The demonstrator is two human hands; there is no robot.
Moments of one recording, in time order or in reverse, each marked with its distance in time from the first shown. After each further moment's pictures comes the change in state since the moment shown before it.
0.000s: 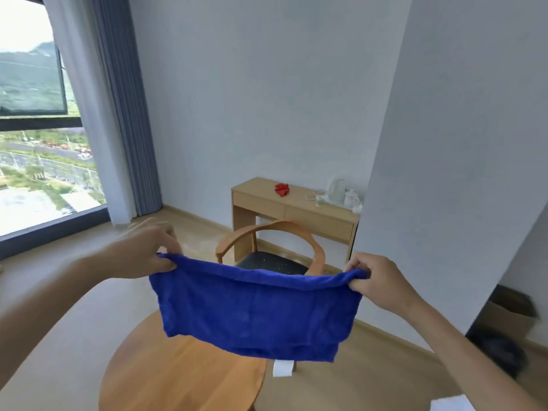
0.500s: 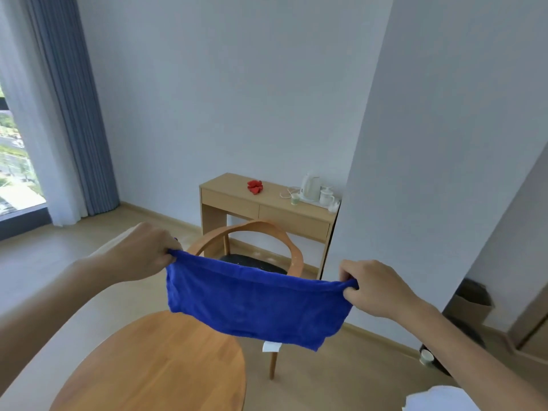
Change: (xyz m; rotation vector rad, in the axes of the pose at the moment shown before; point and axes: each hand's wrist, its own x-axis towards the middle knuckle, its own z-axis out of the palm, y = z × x) left_hand 0.125 -0.045 0.041 0.040 0.097 0.091; right_hand 0.070 0.011 0.002 -0.605 -0.104 -0.008
